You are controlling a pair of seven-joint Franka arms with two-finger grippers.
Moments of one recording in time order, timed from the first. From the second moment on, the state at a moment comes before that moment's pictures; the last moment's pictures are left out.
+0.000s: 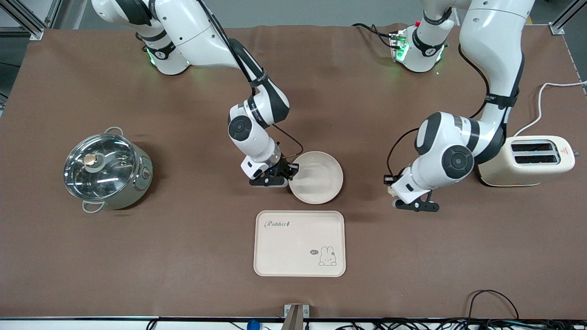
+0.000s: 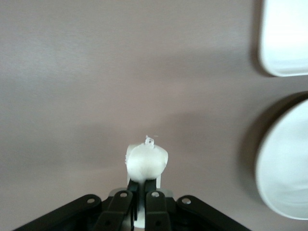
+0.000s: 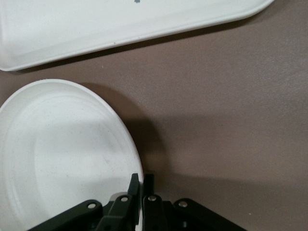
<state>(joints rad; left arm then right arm) -0.25 0.48 -0.09 -1.76 -0.09 2.14 -0.21 0.77 0.74 -0.05 -1.72 0.53 2.71 0.39</state>
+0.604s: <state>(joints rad) -0.46 0.60 -0.09 -1.63 -0.20 2.13 -0.63 0.77 0.74 -0.05 -1.72 0.53 2.71 0.39</state>
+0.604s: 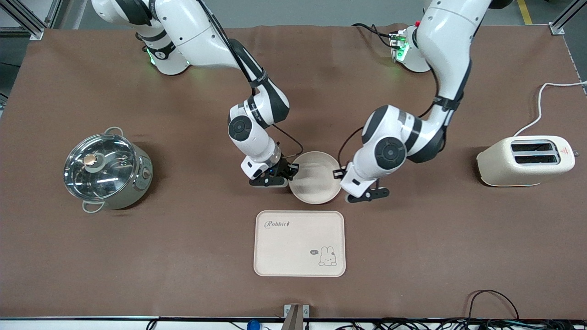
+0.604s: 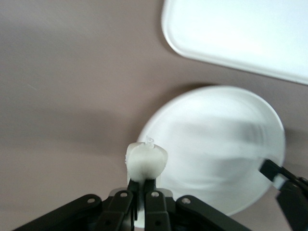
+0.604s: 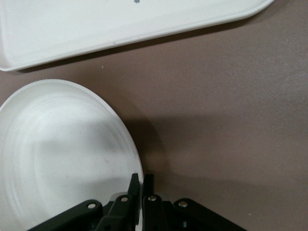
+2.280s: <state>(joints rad) -0.55 0.71 -0.09 -1.61 -0.16 2.29 -0.80 0.77 0.74 -0.05 -1.72 0.53 2.71 0.39</state>
